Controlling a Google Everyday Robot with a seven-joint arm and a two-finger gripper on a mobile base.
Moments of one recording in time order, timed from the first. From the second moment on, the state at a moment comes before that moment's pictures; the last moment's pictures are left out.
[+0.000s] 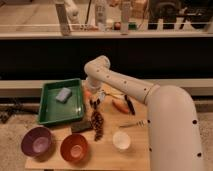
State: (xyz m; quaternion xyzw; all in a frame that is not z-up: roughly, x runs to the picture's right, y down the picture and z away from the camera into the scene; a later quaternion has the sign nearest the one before) arm -0.090 0.022 0.884 -0.23 -0.18 -0.25 0.92
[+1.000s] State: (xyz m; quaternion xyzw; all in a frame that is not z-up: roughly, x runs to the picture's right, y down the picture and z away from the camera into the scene) arm -0.060 0.026 0.827 -0.19 -0.34 -0.22 0.89
